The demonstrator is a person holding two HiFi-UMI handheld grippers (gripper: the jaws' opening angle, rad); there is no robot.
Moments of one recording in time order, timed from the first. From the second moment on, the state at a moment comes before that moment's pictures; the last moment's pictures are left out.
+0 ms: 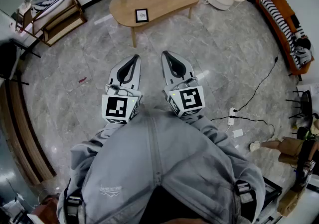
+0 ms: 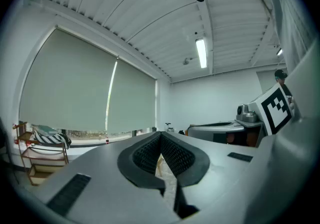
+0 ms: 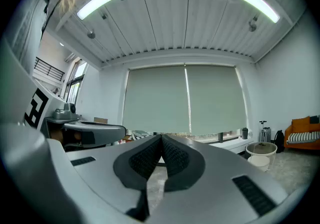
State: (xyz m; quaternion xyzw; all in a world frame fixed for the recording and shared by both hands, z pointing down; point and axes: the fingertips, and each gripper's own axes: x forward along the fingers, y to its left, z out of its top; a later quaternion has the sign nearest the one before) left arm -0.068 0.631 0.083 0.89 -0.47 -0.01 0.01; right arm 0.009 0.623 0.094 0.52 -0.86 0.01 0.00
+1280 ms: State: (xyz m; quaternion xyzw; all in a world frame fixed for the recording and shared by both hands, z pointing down) left arm -0.111 0.506 0.131 0.89 -0.46 0.01 0.03; right arm -0.014 0.501 0.151 0.54 -0.84 0.09 -0.01
